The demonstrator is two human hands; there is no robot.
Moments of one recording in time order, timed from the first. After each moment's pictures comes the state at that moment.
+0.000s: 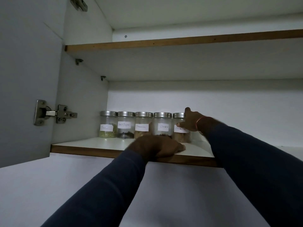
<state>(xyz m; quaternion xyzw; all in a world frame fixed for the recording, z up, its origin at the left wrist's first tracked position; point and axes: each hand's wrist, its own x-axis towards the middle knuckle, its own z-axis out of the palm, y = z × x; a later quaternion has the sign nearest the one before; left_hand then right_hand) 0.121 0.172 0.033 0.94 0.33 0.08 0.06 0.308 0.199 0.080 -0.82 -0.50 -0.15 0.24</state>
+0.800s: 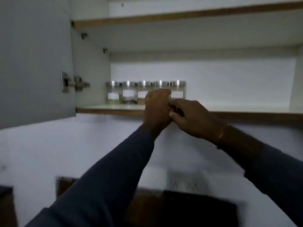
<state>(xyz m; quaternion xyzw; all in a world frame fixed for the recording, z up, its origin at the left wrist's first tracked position) 0.097 0.148 -0.018 0.80 0.17 0.57 -0.08 0.177 0.034 -0.016 -0.60 -0.67 -0.28 0.32</state>
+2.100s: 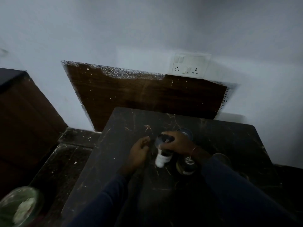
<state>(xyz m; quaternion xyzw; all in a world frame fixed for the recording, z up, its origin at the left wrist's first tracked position) -0.078 -0.006 -0.501 0.63 0.45 0.20 0.61 0.111 -0.076 -0.459 -0.75 -0.56 0.33 0.17</state>
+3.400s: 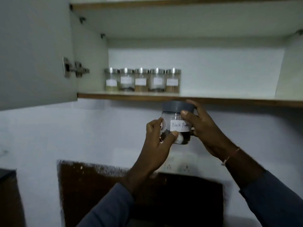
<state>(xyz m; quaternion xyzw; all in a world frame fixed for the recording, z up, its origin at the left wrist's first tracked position) 0.044 0.062 -0.151 0.75 0.12 0.50 0.41 0.173 -0.028 -0.092 -0.52 -0.54 0.13 0.65</state>
